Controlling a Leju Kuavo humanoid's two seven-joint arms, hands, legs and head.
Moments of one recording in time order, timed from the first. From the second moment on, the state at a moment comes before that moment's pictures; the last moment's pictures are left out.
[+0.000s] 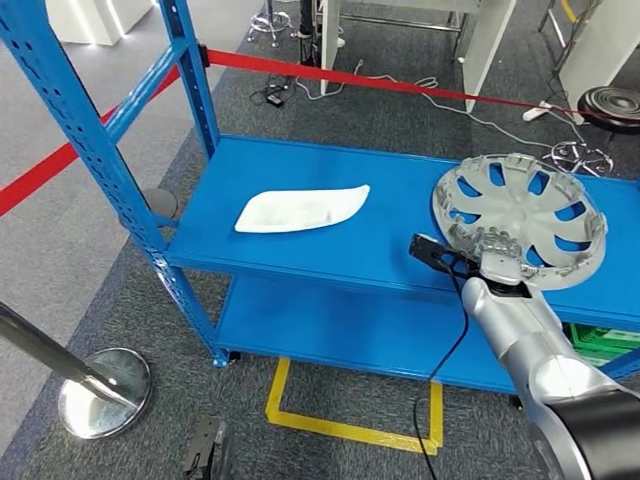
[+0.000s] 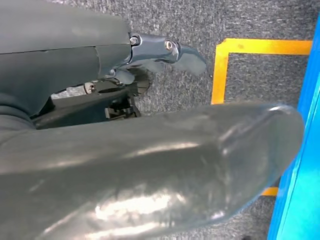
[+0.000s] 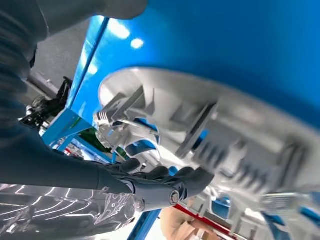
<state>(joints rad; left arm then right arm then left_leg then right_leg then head) -0.15 -0.28 0.82 -0.20 -0.68 -0.12 -0.40 -0.87 -0.01 0.27 -0.31 1.21 0.13 0.44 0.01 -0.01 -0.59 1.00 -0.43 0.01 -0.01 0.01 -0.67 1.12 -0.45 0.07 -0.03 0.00</state>
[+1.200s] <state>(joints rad) -0.15 -0.28 0.81 -0.20 -0.67 -0.12 -0.41 -0.86 -0.02 0.21 -0.29 1.21 0.15 0.42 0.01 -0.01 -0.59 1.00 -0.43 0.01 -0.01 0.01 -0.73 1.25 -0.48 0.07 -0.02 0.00</state>
